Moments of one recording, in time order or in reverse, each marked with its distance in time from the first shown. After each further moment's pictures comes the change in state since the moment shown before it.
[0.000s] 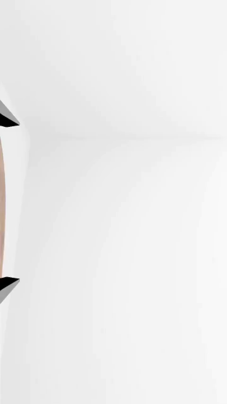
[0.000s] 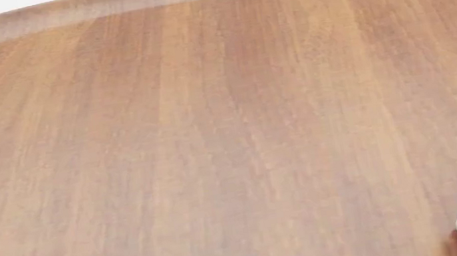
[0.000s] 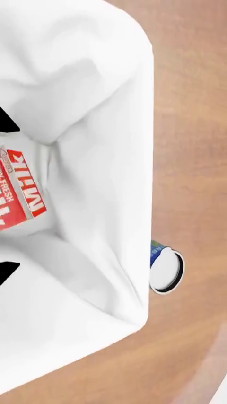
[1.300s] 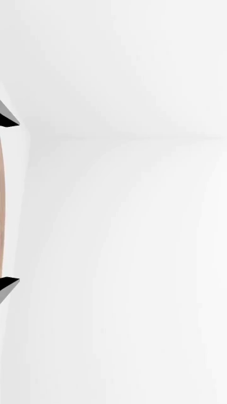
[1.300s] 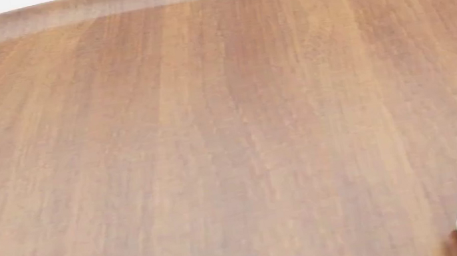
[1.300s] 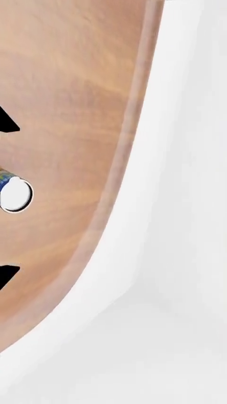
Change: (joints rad) left arm 0.003 -0.008 0.004 -0.004 -0.003 0.009 -0.009; right arm 0.290 -0.086 0.128 0.031 -0.272 -0.029 0.044
